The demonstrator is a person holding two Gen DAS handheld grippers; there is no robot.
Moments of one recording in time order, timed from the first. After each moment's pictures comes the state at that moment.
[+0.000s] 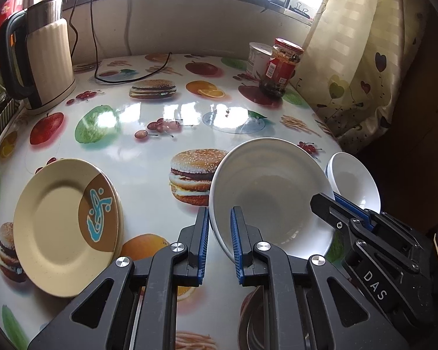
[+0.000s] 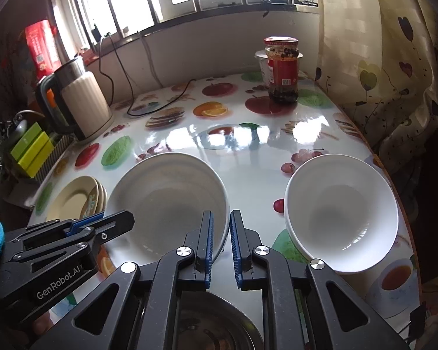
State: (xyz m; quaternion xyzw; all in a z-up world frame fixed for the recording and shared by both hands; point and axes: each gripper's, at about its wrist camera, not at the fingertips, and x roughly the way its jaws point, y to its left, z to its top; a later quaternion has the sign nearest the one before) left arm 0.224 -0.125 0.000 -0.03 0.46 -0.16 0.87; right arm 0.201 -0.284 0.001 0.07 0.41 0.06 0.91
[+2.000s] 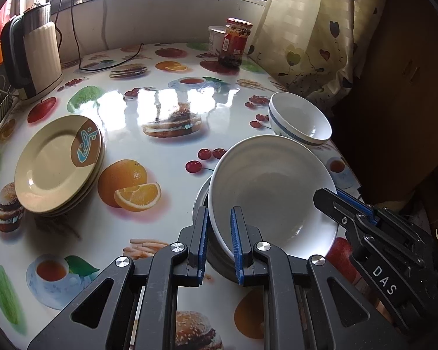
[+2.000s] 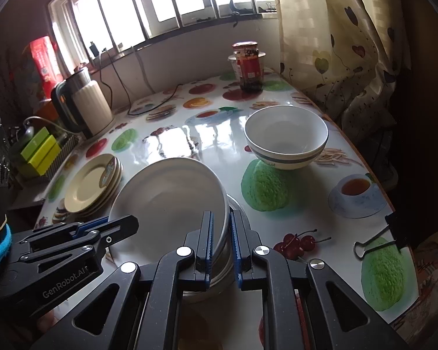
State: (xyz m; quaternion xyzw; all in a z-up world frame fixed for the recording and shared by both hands) left arm 0.124 -0.134 -0.002 0.00 0.47 -0.21 0.86; right arm 0.072 -0.290 0.010 0.11 0.39 0.01 0.91
